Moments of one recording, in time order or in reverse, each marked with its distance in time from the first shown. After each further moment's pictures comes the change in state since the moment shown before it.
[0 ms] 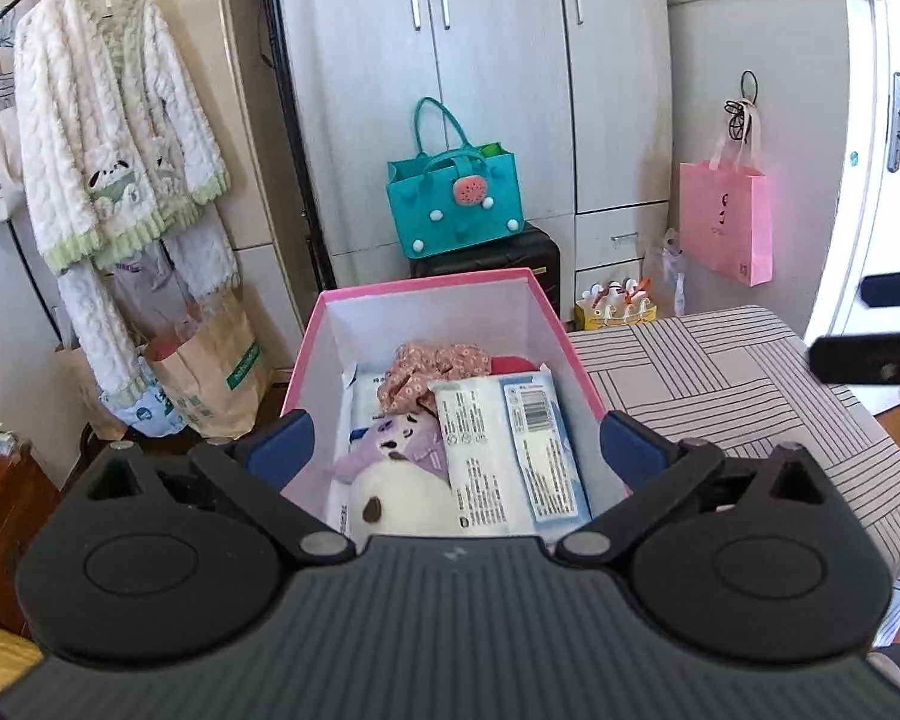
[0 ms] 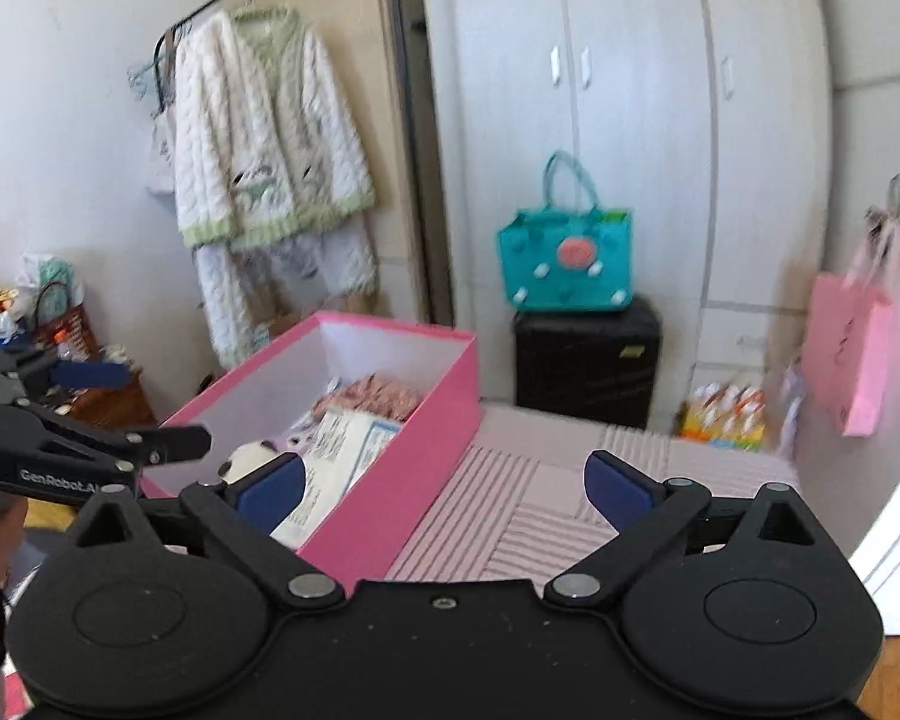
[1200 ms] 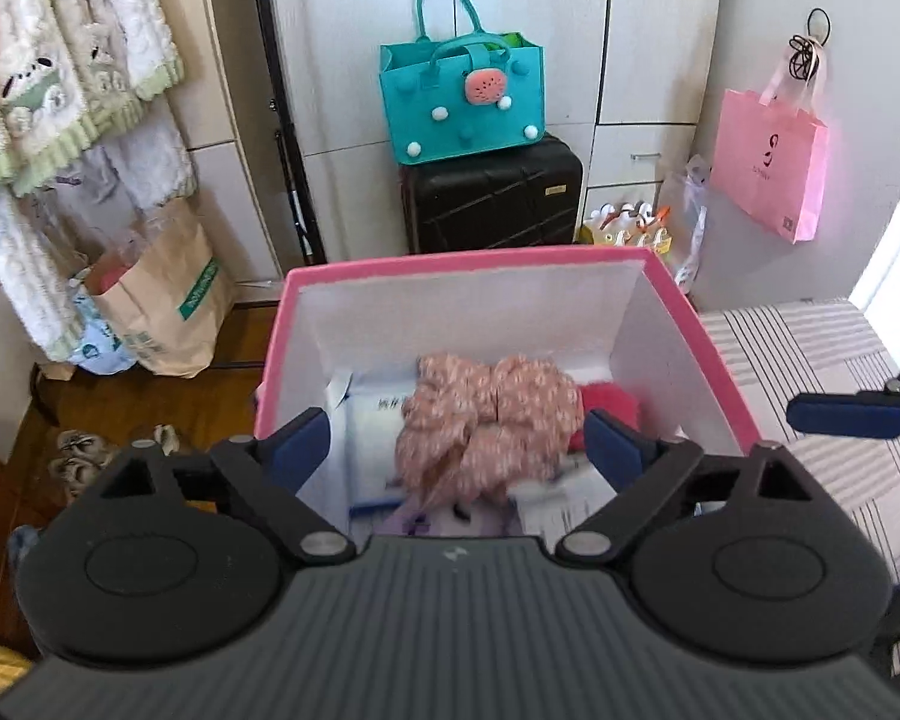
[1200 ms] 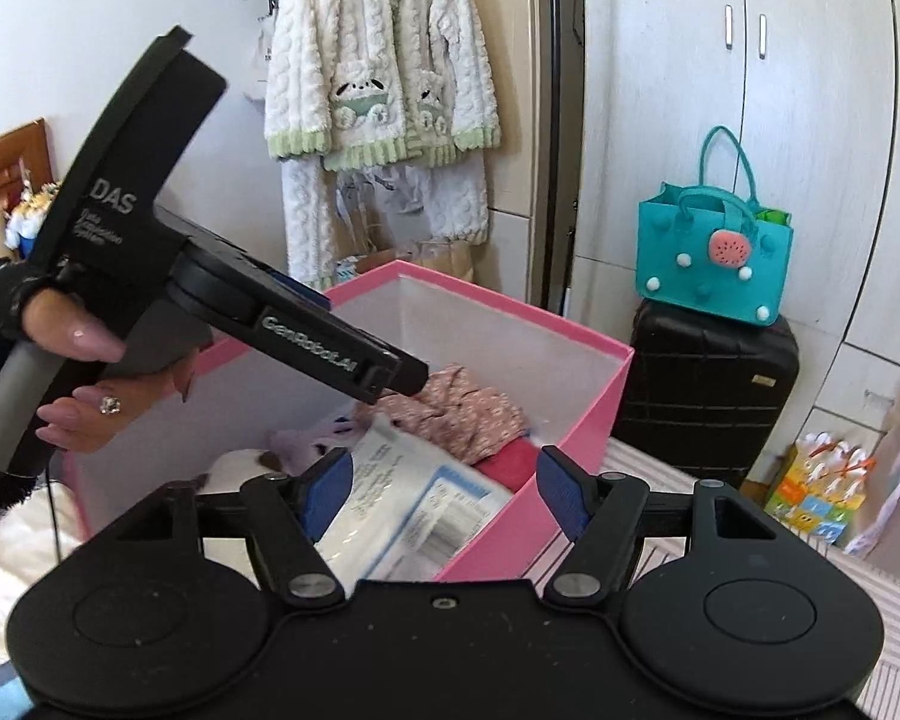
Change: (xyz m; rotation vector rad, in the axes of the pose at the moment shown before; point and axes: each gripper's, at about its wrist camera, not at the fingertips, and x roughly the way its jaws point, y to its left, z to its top) left arm 0.169 0.055 0.052 -0.044 0.251 -0.089; right arm 0.159 0.030 0.024 -0.189 0.125 0.230
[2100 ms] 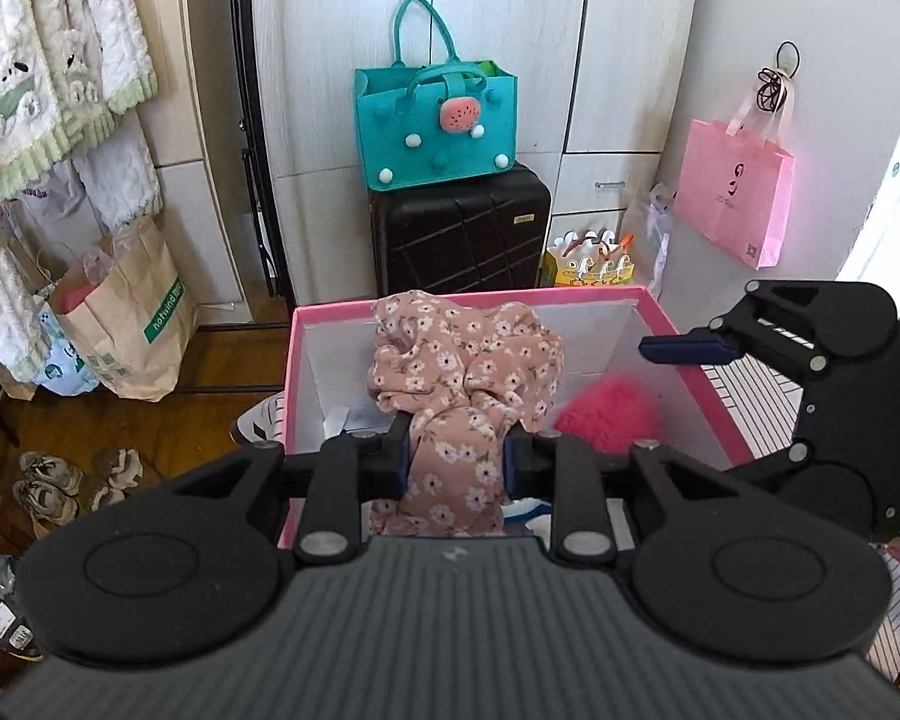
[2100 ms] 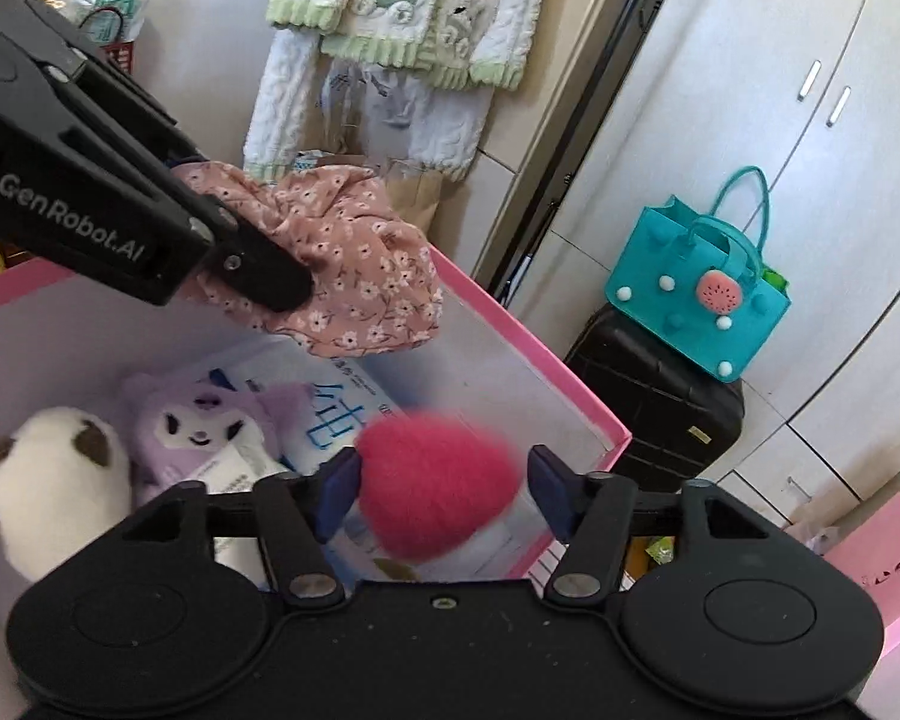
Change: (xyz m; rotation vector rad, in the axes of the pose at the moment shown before) left arm 0.010 0.026 0.007 -0.010 -0.056 -0.103; right arm 0.092 0.007 0.037 -0.310 0.173 -0.187
